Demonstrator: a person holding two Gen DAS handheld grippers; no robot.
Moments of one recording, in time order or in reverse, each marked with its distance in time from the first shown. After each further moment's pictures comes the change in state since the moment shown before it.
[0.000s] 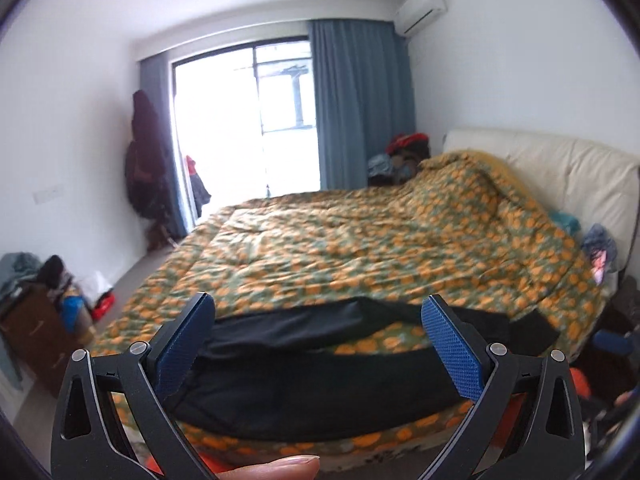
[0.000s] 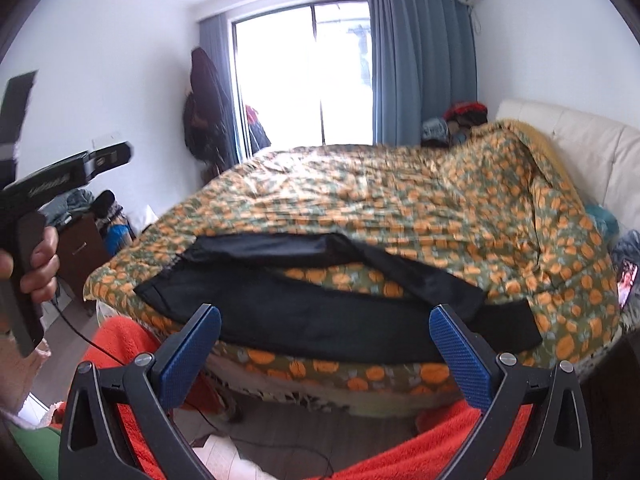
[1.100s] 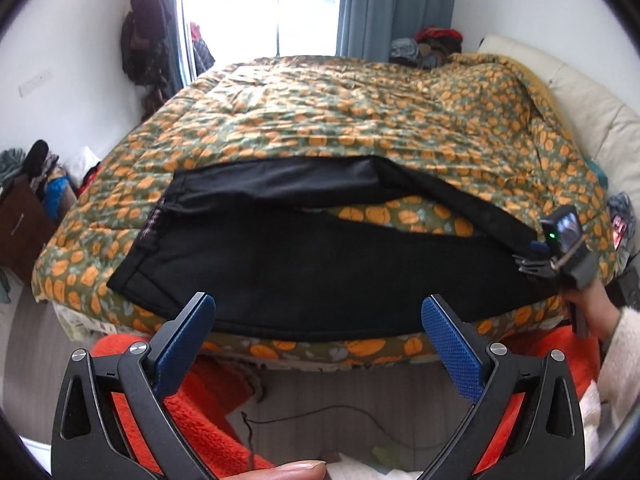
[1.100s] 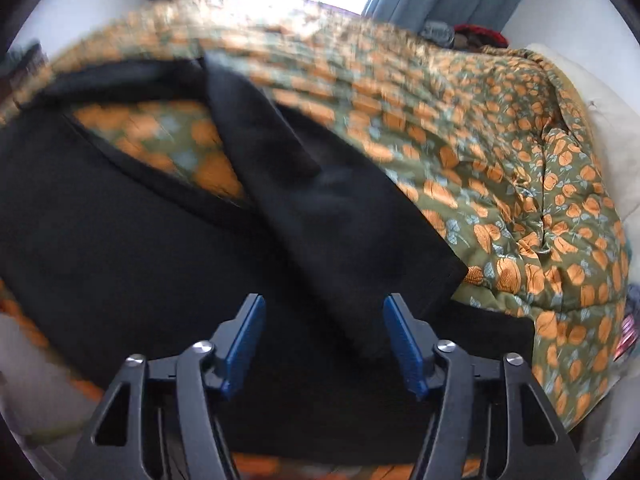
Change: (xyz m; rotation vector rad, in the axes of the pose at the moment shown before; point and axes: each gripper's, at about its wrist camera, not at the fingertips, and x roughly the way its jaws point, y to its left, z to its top) left arm 0.114 0.011 -0.110 -0.129 0.502 0.031; right arm 0.343 -0.192 -0.062 -0.282 0.556 -0.230
